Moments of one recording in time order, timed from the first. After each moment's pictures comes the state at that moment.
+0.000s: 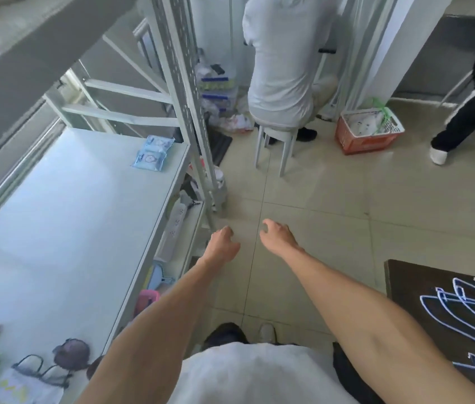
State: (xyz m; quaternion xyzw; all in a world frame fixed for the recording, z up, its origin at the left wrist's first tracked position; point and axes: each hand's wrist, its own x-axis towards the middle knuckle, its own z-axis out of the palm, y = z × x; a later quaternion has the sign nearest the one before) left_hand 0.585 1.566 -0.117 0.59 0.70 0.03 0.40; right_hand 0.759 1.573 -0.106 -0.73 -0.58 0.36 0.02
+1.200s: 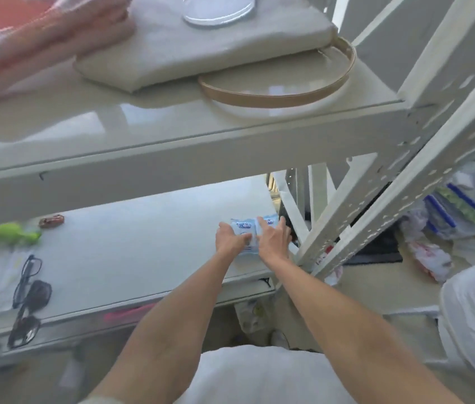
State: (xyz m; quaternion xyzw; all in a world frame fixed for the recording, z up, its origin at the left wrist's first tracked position) left_hand 0.414 1.852 -0.134 -0.07 0.87 0.40 0.29; right_hand 0.486 1.954 -0.122 -0.33 -0.90 0.27 -0.04
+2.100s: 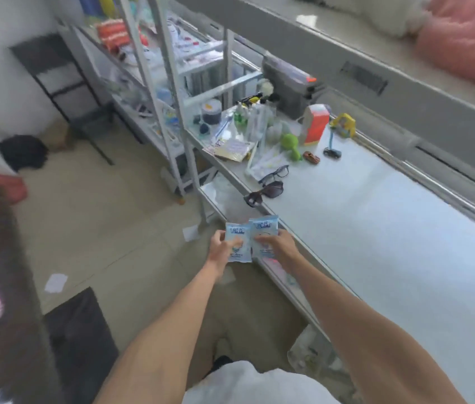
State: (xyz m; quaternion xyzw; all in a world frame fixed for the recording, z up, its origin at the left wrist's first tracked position) left_hand 0.610 1.420 -0.105 -0.44 0.54 0.72 -0.07; right_hand 0.503 1.556 -0.077 0.02 -0.73 0.56 -0.40
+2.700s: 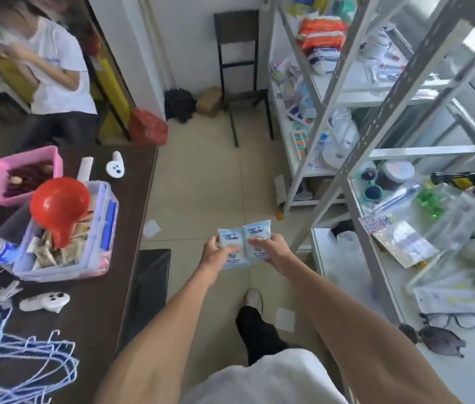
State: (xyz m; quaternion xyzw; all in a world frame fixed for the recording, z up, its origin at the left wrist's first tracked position) left_hand 0.711 1.111 -0.137 -0.62 0.39 0.64 -0.23; right_hand 0.534 1.146 -0.145 0.23 -0.67 0.37 -0.60
